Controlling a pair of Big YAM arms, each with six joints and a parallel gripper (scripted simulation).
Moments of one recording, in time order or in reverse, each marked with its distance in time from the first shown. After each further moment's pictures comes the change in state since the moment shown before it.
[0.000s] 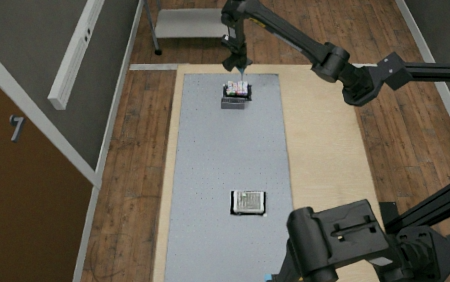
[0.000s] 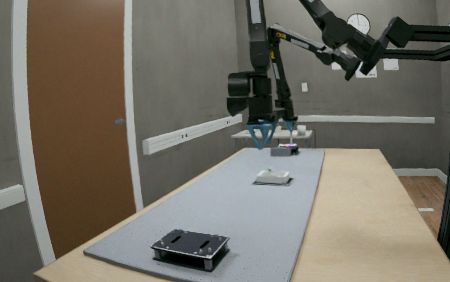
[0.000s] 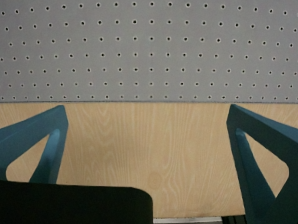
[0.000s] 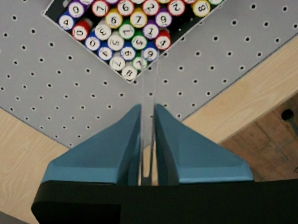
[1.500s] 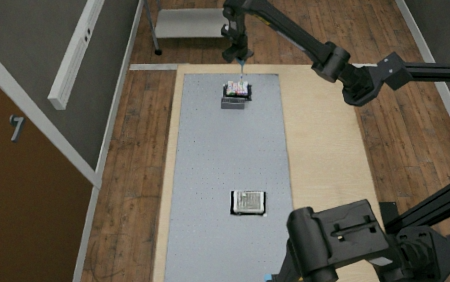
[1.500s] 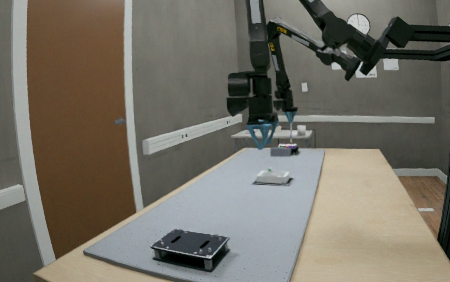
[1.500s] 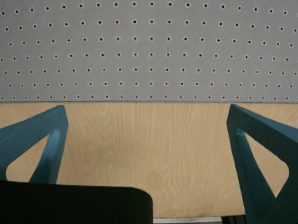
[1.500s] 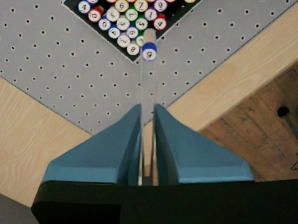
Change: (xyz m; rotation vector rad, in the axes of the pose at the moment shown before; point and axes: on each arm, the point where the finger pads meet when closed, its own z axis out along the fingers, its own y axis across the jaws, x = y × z) left arm 0.000 0.000 0.000 0.000 0.000 0.000; right arm 0.003 0.001 -0.057 0.001 -0.016 0.000
